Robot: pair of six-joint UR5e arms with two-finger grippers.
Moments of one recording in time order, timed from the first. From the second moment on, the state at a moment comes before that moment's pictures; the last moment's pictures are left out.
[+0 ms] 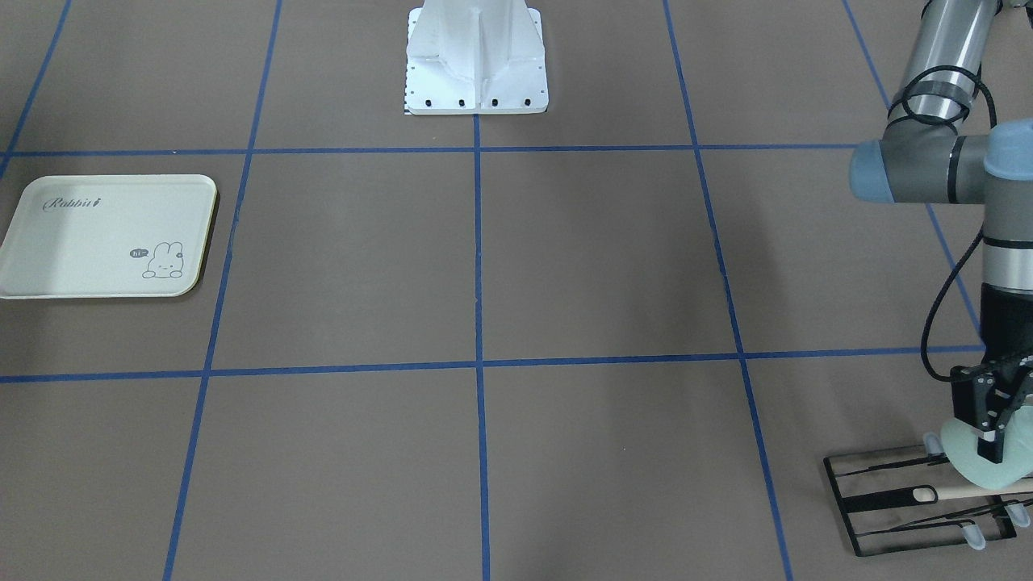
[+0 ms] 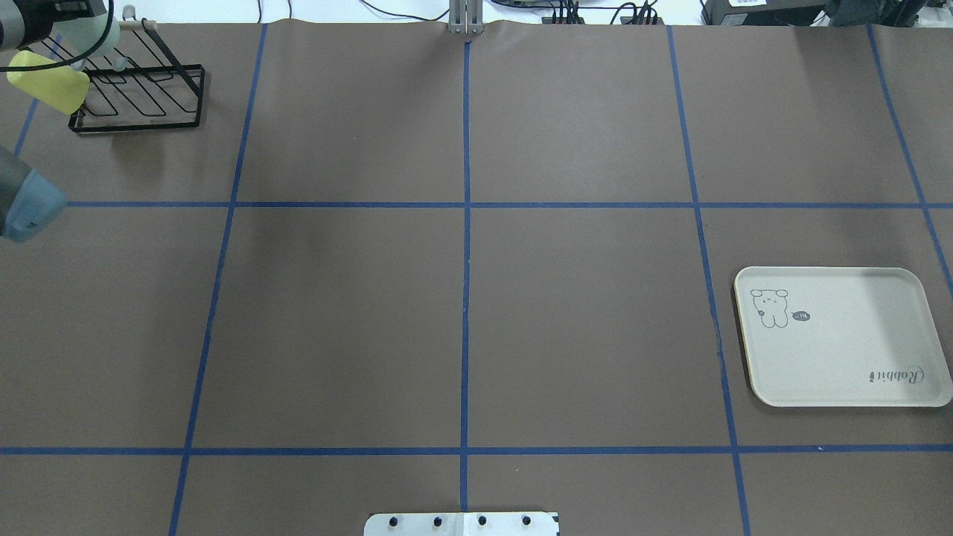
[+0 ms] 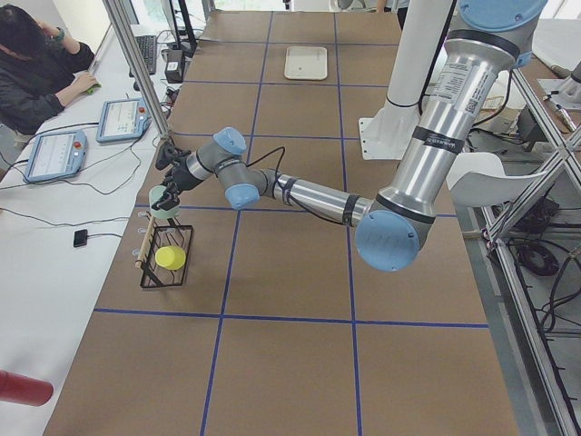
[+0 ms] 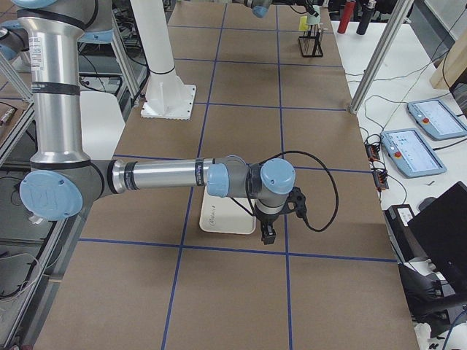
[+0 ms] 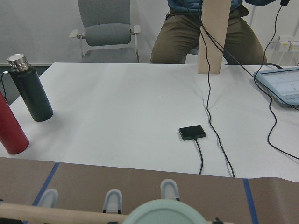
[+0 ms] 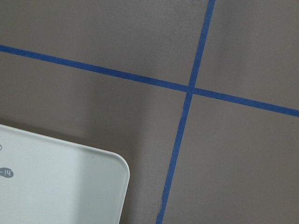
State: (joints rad) left arm -1.13 -1.93 -1.44 -2.38 -1.51 -0.91; right arm 1.55 -1.58 1.68 -1.68 2.38 -0.21
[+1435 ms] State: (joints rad) left arm -1.01 -2.05 -1.47 -2.32 -1.51 -1.41; right arm 1.54 -1.54 1.62 -1.37 2.37 -0.09
